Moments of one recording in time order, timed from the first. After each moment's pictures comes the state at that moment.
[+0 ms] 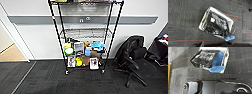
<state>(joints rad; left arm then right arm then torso) 0.96 2.75 -2.39 -0.06 0.17 -0.18 -1.23 2.82 -2.35 -0.30 0.09 0.30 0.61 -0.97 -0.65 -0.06</state>
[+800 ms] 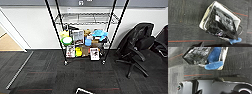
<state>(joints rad) 0.89 2.75 -2.40 -0.07 0.16 -0.18 -1.18 2.82 -2.35 -0.30 0.08 0.31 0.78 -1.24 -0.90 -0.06</state>
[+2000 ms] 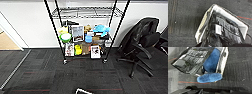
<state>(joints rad) 0.84 2.90 -2.55 -0.06 0.17 -0.18 -1.10 2.83 -2.35 -0.29 0.05 0.31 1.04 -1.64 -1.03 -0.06</state>
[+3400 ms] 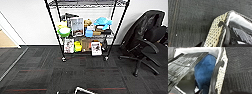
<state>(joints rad) 0.75 2.86 -2.55 -0.06 0.22 -0.18 -1.01 2.83 -2.34 -0.29 0.03 0.39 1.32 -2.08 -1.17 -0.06</state>
